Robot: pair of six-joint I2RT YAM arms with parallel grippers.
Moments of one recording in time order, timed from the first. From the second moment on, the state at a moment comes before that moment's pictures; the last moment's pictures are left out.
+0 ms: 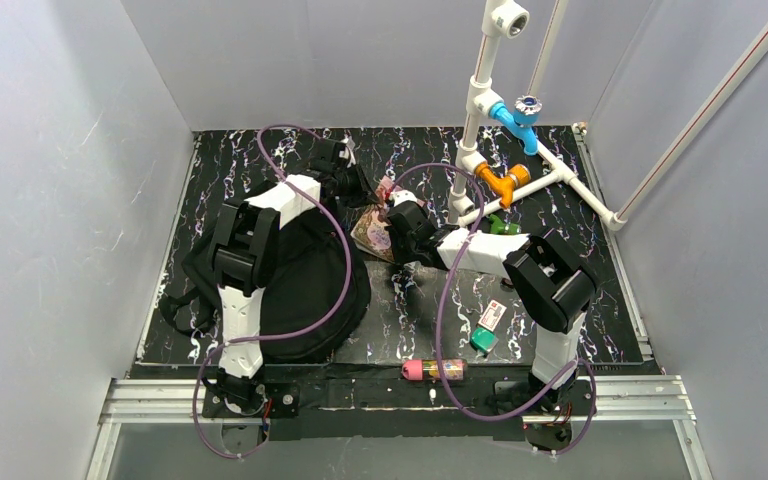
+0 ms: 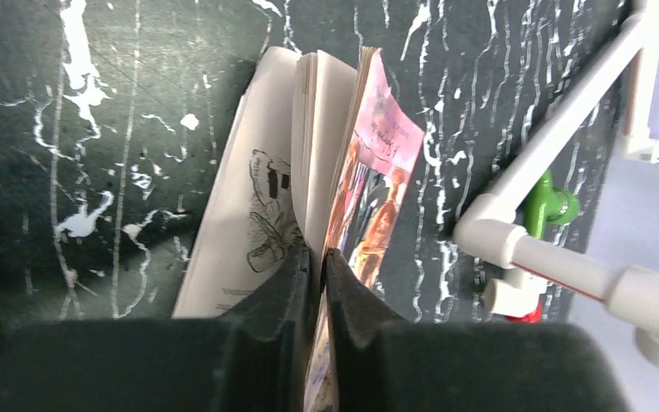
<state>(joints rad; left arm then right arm) -0.36 2.12 1.55 -0.24 0.35 -0.64 0.80 1.87 1.12 -0.09 0.19 0.37</state>
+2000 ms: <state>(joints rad) 0.12 0.99 1.01 -0.02 0.51 -1.47 0.97 1.67 1.26 0.76 -0.10 1.17</state>
